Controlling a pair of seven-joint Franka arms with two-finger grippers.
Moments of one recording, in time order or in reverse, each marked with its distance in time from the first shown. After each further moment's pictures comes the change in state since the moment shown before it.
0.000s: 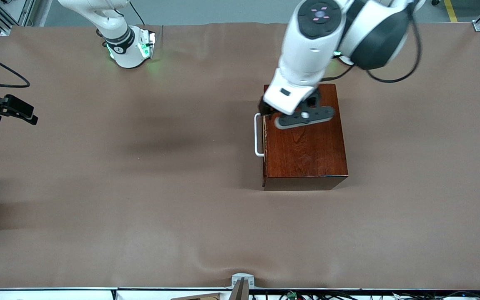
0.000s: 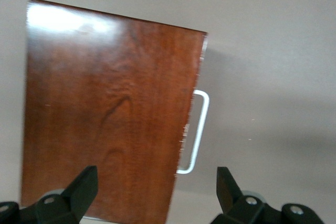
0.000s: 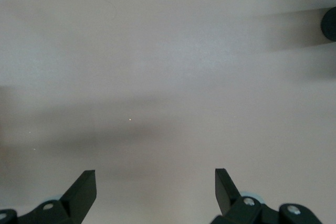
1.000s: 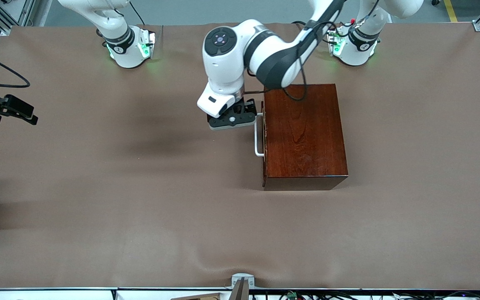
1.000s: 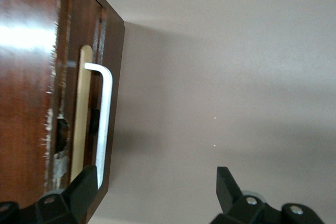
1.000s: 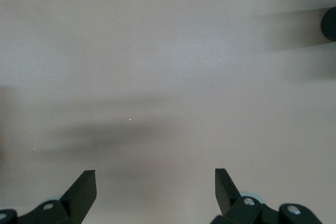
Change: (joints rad) left arm -0.317 0.257 0.140 0.054 0.042 0.214 -0.130; right arm 0.000 0.000 0.000 0.000 0.000 0.000 0.000
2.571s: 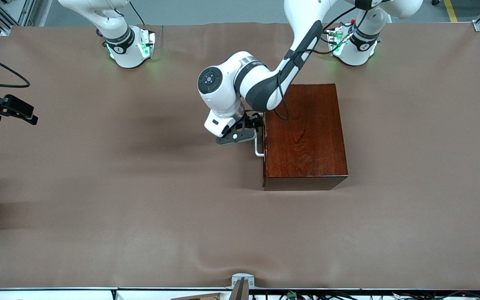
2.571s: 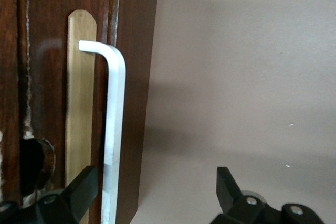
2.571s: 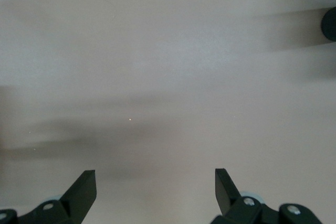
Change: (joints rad) left arm -0.015 0.135 0.034 0.002 0.040 -0.080 0.002; right arm 0.000 0.000 0.000 0.000 0.000 0.000 0.000
